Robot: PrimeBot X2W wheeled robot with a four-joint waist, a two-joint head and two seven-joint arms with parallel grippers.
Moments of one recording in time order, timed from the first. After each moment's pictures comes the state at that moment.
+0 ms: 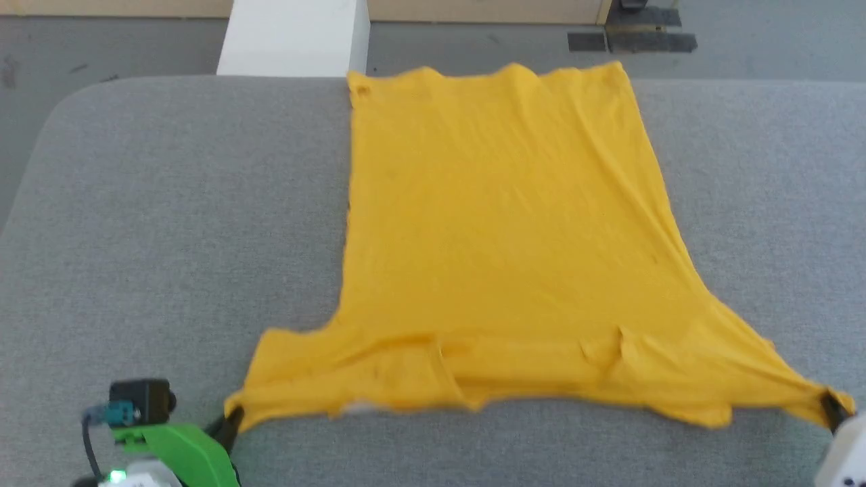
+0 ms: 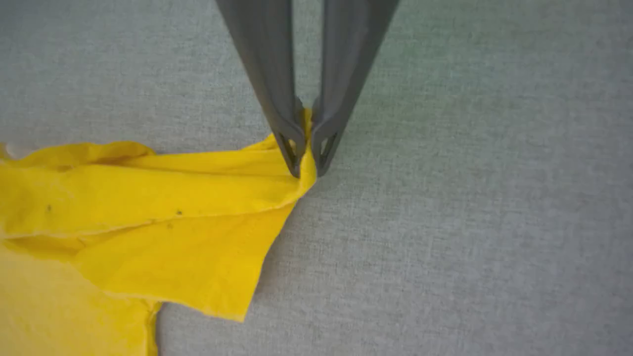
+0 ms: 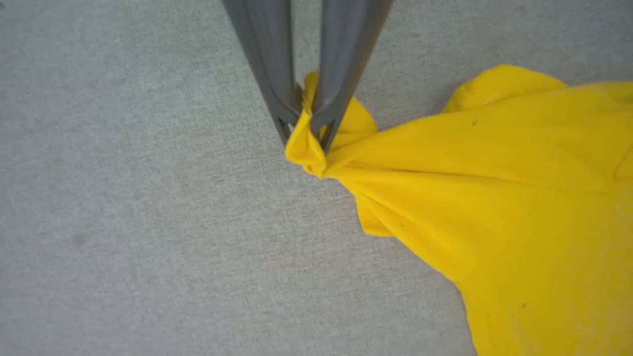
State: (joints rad) left arm 0.09 0.40 -0.15 -0.01 -0.65 0.04 0.37; right arm 0.09 -0.05 -0.43 -0.15 0.19 0.13 0.64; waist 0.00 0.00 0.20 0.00
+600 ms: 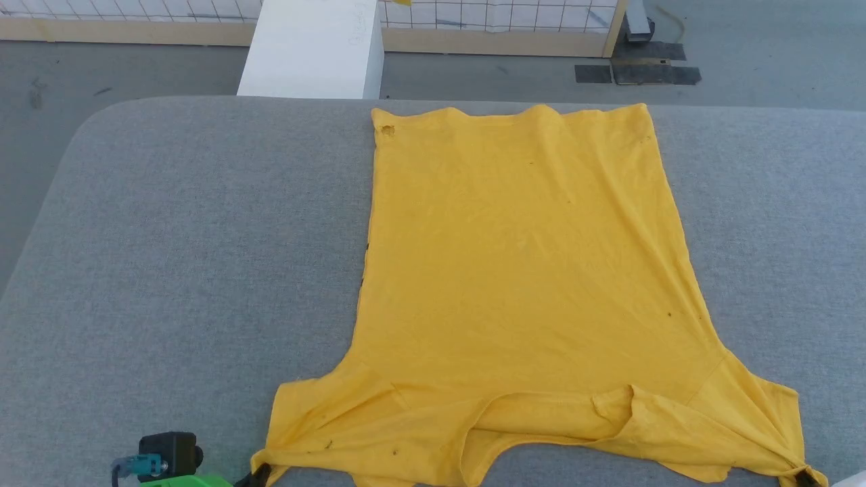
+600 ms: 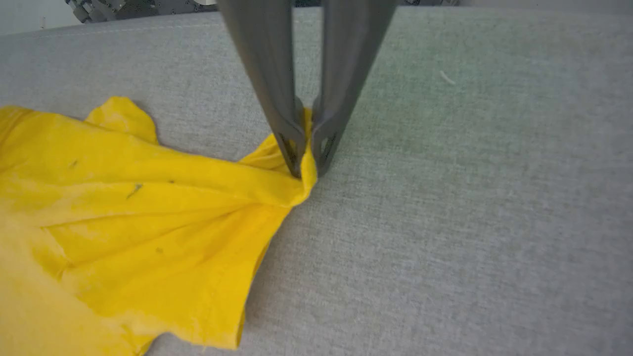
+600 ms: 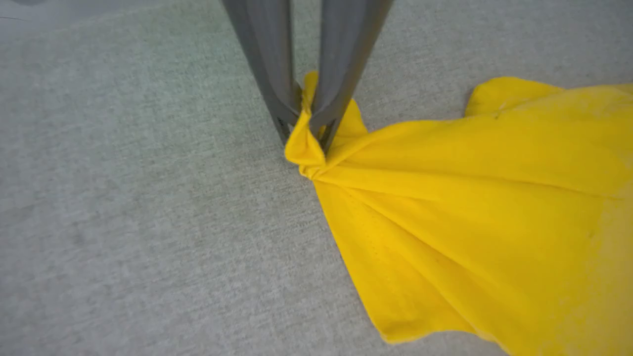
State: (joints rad) left arm 0.21 0.34 -0.18 -0.01 -0.68 0.07 0.38; right arm 0.18 -0.07 -0.43 0.10 0.35 0.13 0.60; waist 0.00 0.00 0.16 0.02
